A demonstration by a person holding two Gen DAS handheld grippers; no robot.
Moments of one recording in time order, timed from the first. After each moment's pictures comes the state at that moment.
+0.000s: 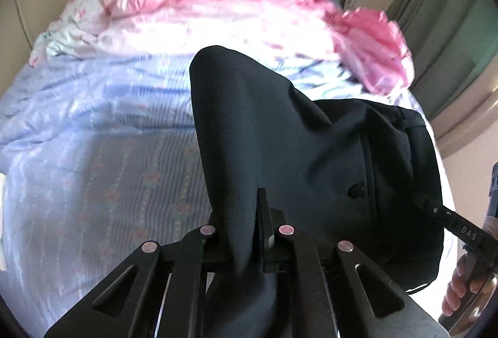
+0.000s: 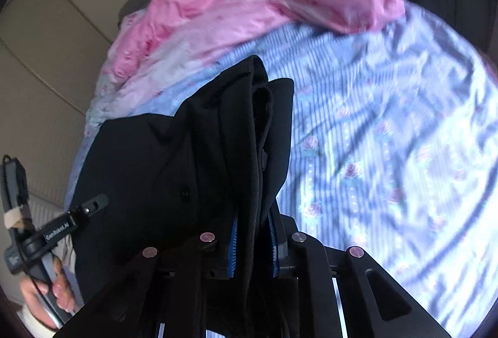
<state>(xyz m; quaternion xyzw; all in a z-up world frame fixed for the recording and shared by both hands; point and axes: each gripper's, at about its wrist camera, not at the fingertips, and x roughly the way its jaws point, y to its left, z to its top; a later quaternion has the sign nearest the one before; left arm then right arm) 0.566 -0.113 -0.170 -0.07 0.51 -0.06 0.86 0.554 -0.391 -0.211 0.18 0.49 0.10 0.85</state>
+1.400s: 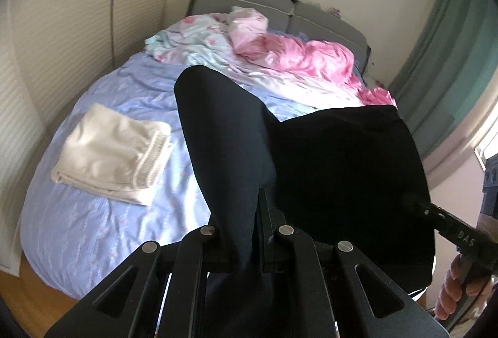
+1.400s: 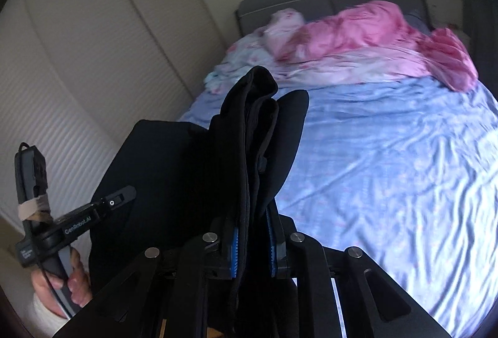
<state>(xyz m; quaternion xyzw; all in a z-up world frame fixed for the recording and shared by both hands) 0.210 0.288 -0.016 -0.15 0.41 -0.01 0.90 0.265 0.012 -0.036 0.09 0.42 0.24 0.87</state>
